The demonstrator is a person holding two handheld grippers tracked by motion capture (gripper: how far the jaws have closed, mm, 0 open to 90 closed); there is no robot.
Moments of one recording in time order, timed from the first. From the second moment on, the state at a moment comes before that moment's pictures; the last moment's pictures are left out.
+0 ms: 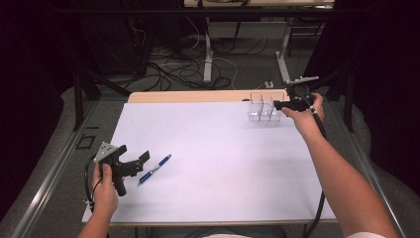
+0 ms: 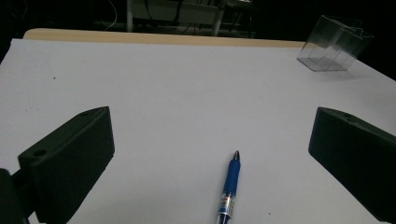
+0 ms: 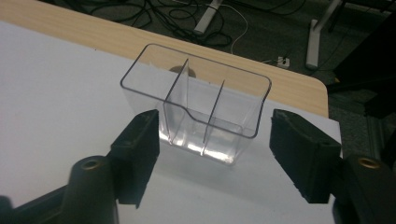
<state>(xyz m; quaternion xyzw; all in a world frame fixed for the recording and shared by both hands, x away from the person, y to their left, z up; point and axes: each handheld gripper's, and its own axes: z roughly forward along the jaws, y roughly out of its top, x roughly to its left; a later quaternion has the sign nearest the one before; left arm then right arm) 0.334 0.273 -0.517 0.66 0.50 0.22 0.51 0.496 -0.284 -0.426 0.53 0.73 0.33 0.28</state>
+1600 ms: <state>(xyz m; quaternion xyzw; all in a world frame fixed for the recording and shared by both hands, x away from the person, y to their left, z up) 0.332 0.275 -0.522 0.67 0.51 0.22 0.50 0.556 -0.309 -0.470 0.61 0.68 0.32 0.26</state>
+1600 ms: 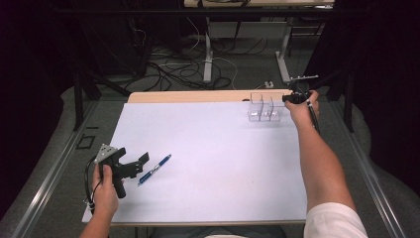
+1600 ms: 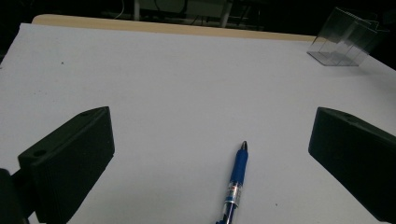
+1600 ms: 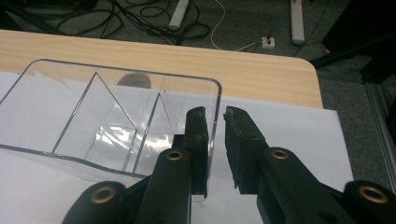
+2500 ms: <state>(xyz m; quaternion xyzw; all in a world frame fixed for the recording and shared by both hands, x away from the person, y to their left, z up) 0.332 0.276 -0.523 0.66 0.52 0.21 0.50 0.558 -0.293 -0.480 0.64 0.67 0.28 0.25</state>
